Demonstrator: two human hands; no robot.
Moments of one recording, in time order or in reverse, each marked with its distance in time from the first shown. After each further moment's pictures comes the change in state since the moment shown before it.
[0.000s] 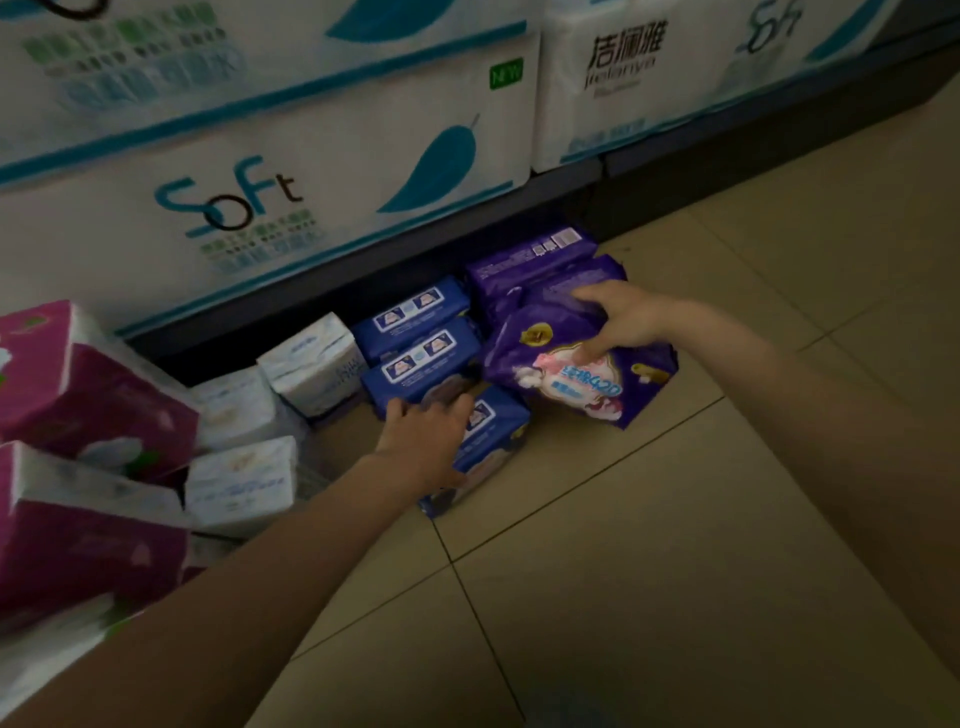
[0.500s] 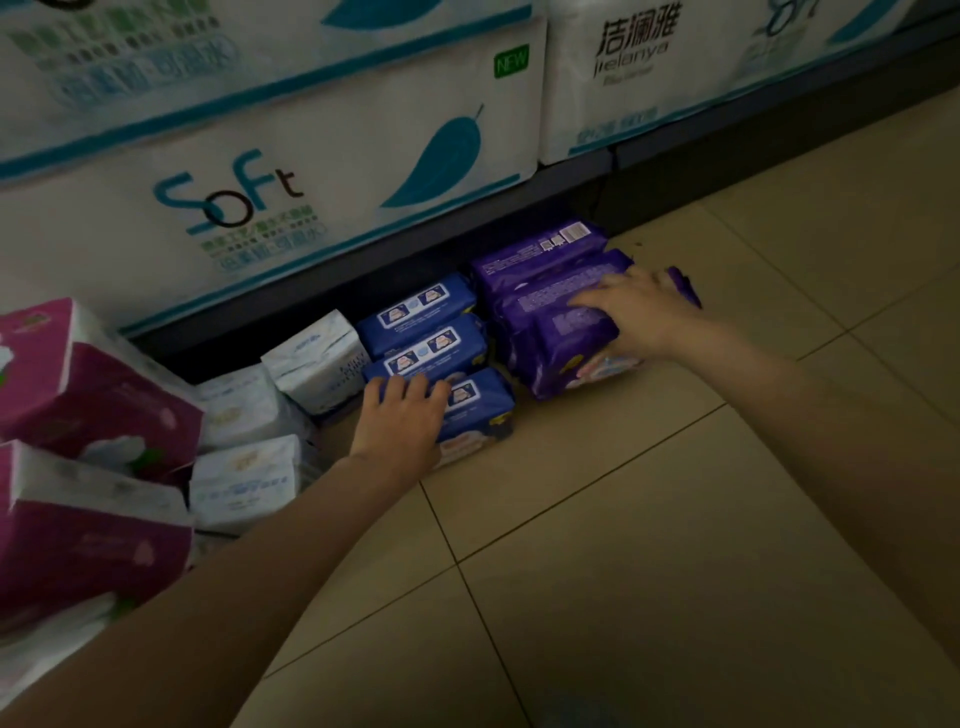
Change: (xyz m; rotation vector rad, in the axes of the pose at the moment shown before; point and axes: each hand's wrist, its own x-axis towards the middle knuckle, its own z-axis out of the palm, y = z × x) left_hand 0.000 -0.020 0.009 0.160 0.215 -0.099; right_hand -0.003 0.005 0.009 -0.452 0.194 -0.110
